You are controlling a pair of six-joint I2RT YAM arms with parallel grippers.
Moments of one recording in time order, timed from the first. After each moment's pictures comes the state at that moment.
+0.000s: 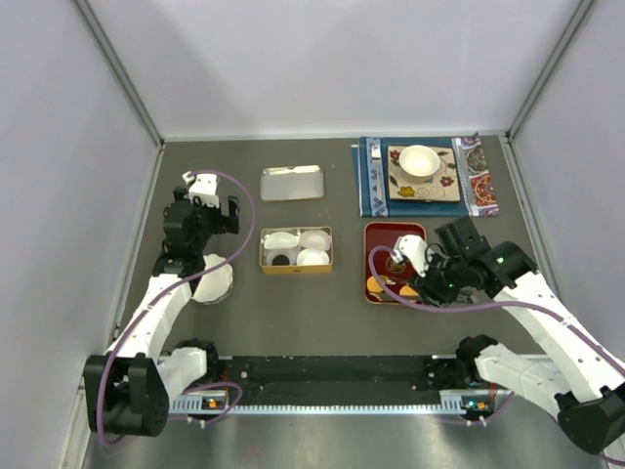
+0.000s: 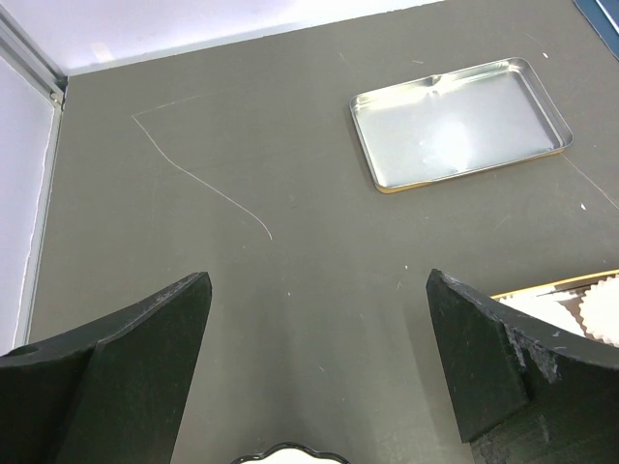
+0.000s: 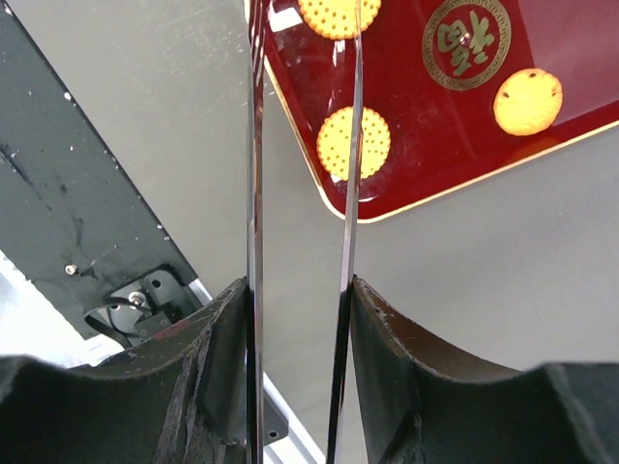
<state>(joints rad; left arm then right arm) -0.05 1.03 0.63 0.17 0.08 0.11 0.51 0.91 0.94 -1.15 -0.22 -0.56</state>
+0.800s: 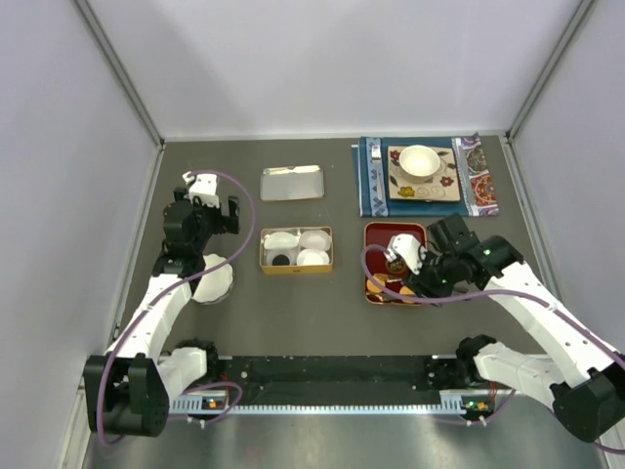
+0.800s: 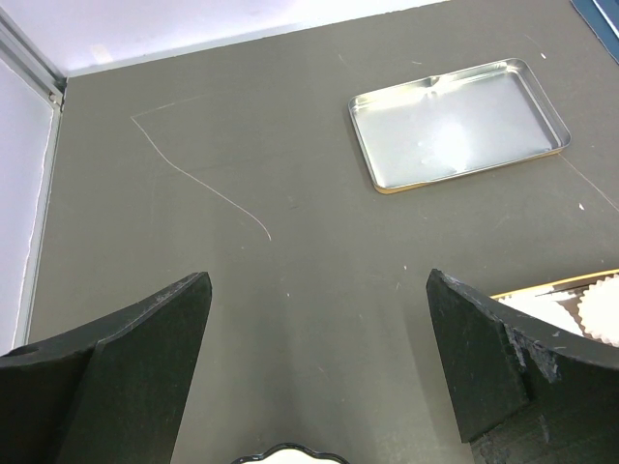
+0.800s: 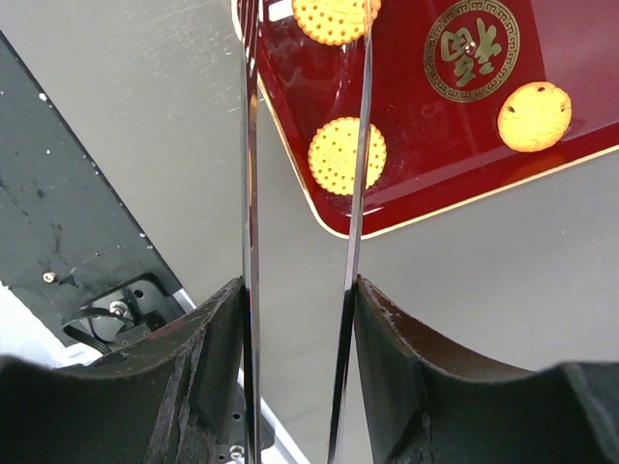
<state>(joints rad) -0.05 1.03 0.62 0.17 0.09 0.11 0.50 0.98 0.92 -1.10 -0.22 -0.59</state>
